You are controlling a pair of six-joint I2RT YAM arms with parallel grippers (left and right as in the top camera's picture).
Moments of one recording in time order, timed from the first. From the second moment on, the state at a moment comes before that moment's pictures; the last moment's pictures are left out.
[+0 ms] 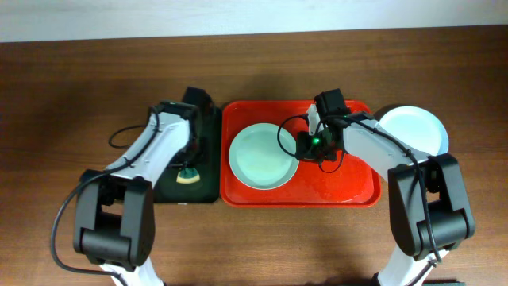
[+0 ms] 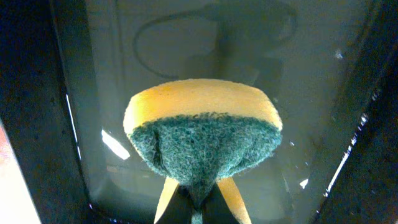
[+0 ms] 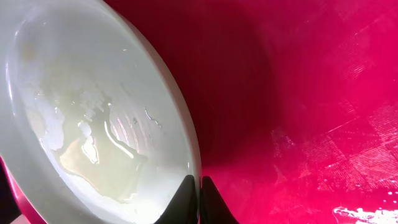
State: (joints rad) left arm -0.25 1.91 1.35 -1.03 -0.16 -0.31; right arm 0.24 1.90 1.16 -0.58 -0.39 0.31
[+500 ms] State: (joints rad) left arm -0.12 1.91 1.31 -0.93 -0.06 -0.24; right arm 0.24 1.90 1.16 -0.58 -0.39 0.30
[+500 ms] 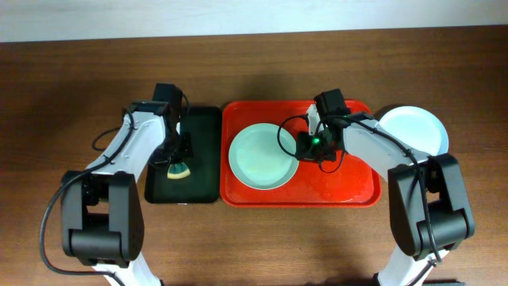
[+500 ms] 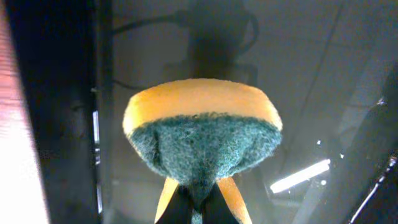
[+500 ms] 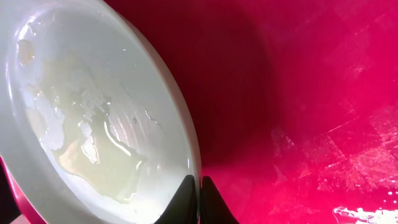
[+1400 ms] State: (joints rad) left arm -0.12 1.91 1.25 -0.84 0.03 -0.07; right arm 0.24 1.90 1.16 -0.58 -0.39 0.31
